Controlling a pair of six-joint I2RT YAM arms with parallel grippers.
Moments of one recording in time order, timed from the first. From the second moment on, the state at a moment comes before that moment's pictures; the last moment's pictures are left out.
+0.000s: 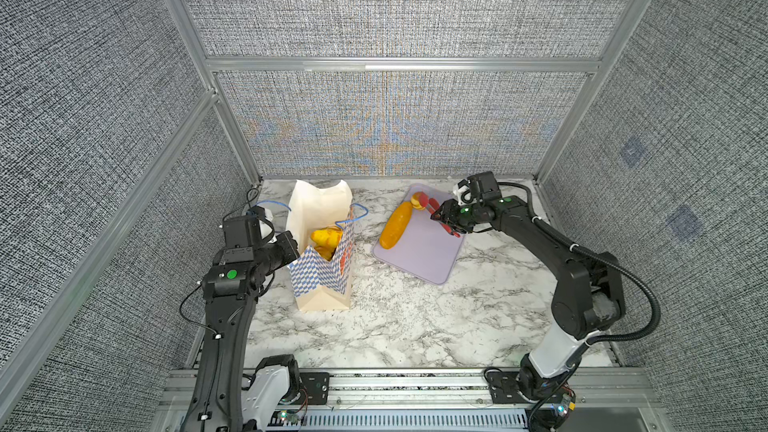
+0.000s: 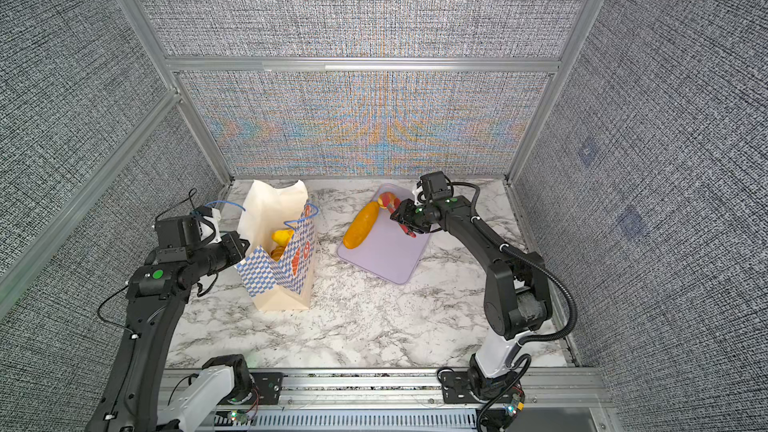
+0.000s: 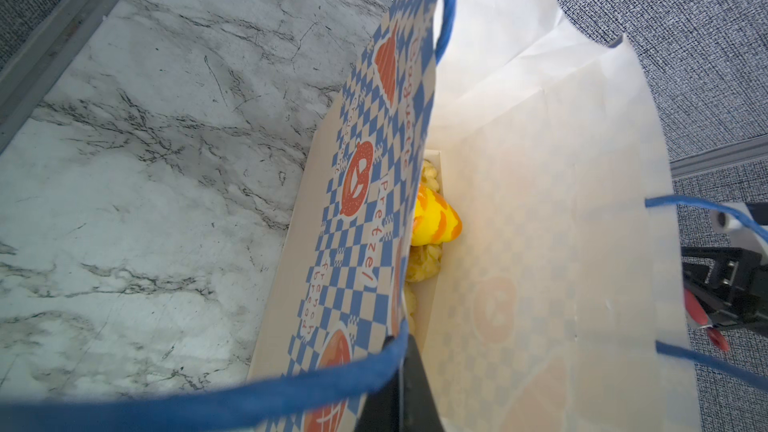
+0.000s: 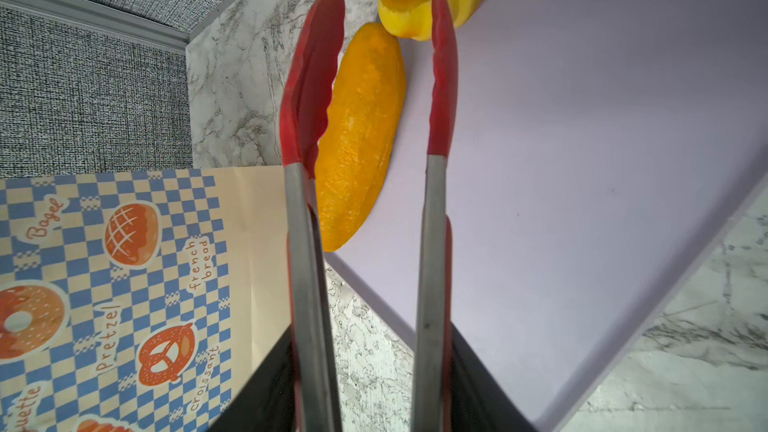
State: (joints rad) left arm 0.07 0.94 1.04 -0.85 0.31 -0.40; right arm 0.30 1.74 1.42 -0.57 -0.42 0.62
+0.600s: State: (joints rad) left arm 0.07 0.96 1.04 -0.83 0.31 -0.40; right arm 0.29 1.84 1.49 -0.59 -0.40 0.61
